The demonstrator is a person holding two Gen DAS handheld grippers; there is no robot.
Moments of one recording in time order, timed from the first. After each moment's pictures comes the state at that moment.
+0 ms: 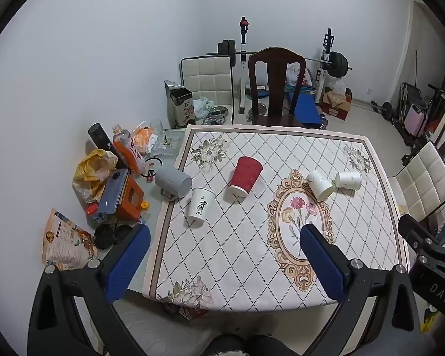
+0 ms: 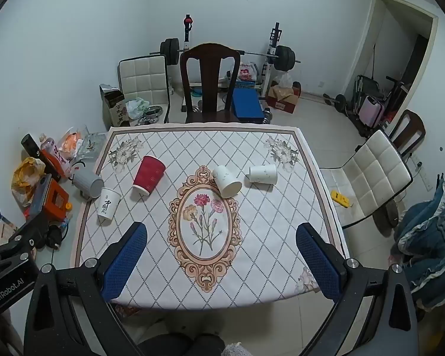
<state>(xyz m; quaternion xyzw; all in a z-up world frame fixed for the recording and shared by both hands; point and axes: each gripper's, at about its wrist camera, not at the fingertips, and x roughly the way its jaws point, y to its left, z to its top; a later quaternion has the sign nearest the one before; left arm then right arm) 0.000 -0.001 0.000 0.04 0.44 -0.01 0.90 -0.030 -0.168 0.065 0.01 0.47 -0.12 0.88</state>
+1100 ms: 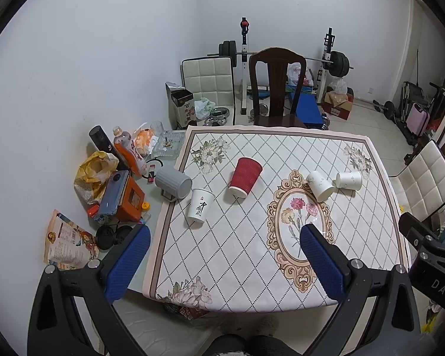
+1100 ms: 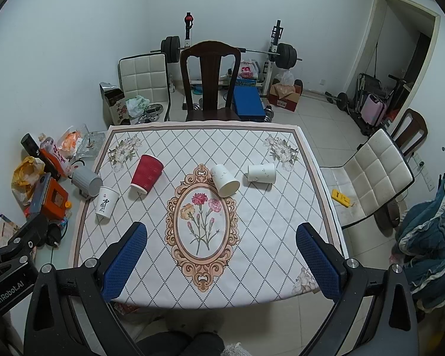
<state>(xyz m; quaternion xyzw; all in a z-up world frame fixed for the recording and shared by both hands) 0.001 -0.001 0.000 0.04 0.44 -0.01 0.90 -0.038 -0.173 0.066 0.02 0.47 -0.12 0.88</state>
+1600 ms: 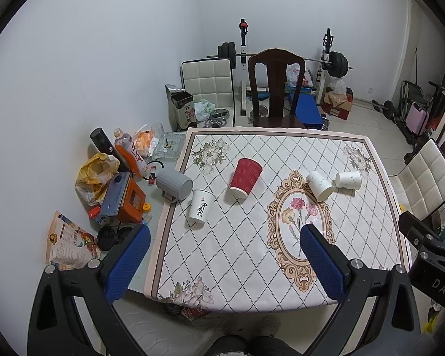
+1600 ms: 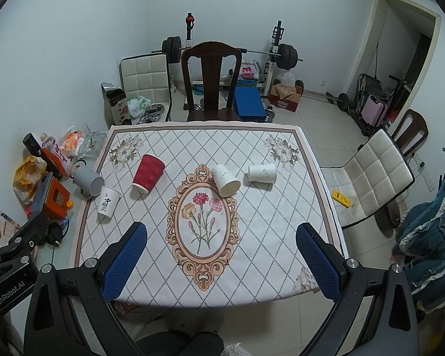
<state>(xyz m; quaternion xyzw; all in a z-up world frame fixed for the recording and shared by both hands) 0.004 -0.001 -0.001 0.04 0.44 -0.01 0.90 -0.040 -0.173 0.070 0.02 0.47 -0.12 0.88</state>
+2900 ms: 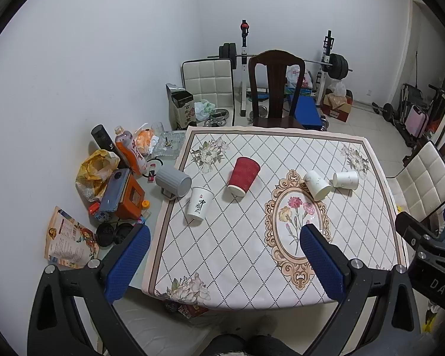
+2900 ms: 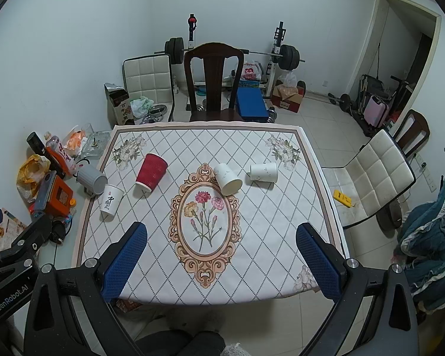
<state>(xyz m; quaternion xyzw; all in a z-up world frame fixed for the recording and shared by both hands) -0.014 -0.003 0.014 0.04 0.44 -0.01 0.90 -0.039 -0.170 0.069 0.02 0.47 -0.12 0.88</state>
